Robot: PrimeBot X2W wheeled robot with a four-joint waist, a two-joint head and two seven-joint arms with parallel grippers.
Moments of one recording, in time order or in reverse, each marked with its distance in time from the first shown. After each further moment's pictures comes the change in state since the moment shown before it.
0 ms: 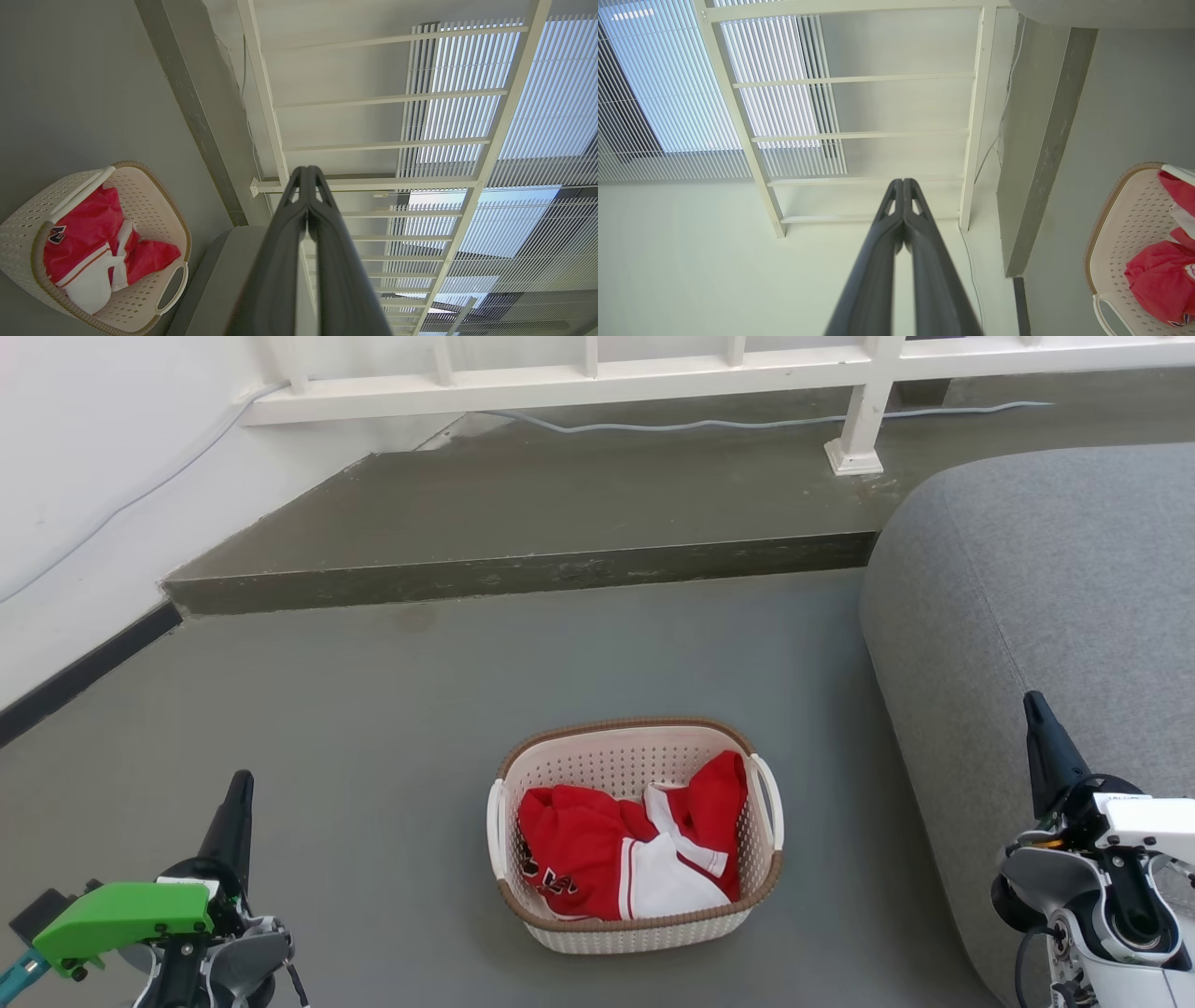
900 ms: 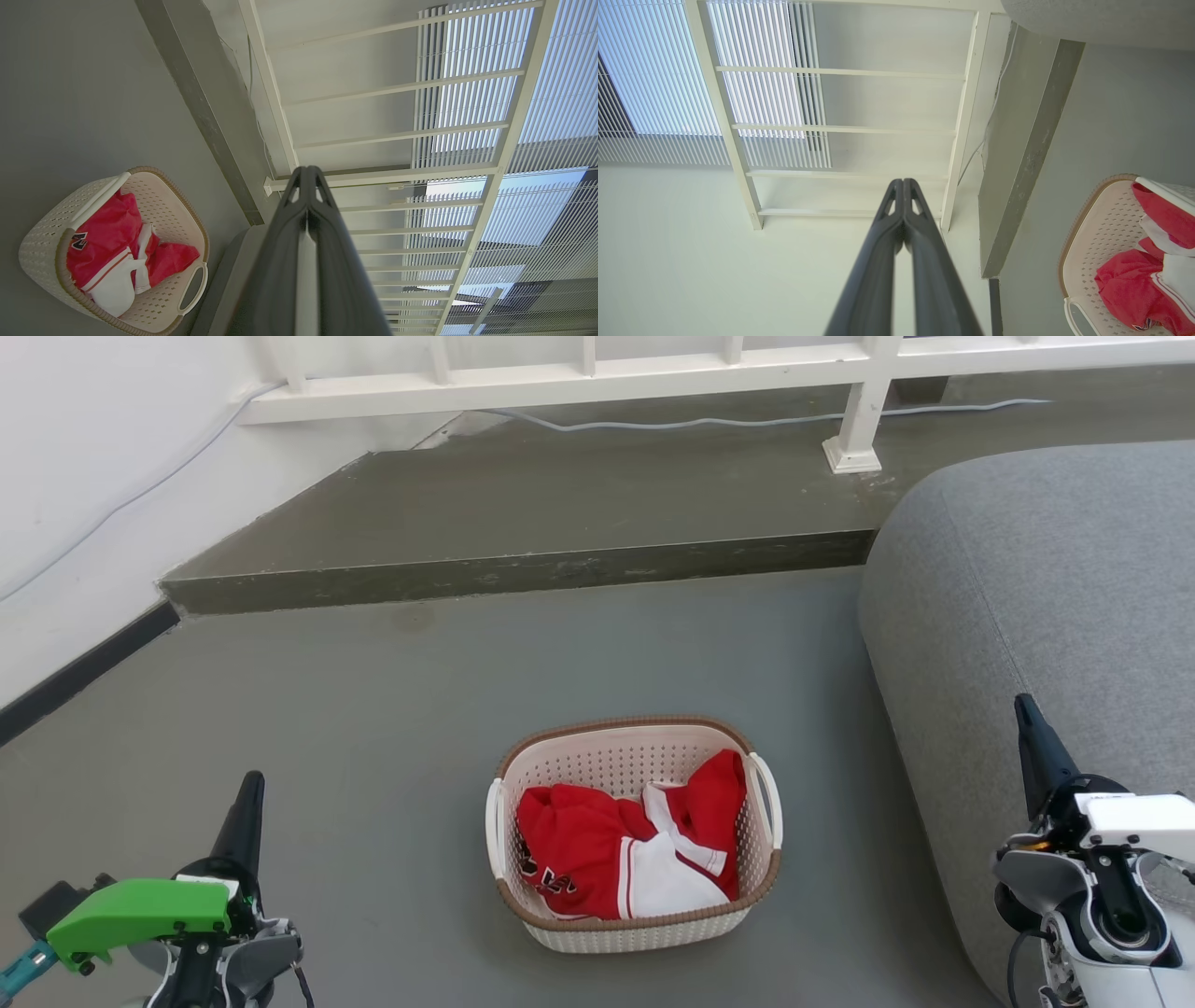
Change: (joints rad) left arm 0.000 0.000 -0.025 0.000 0.076 0.001 -0.022; right arm -0.003 -0.005 0.023 0.010 -0.082 -0.002 -0.023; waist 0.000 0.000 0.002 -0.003
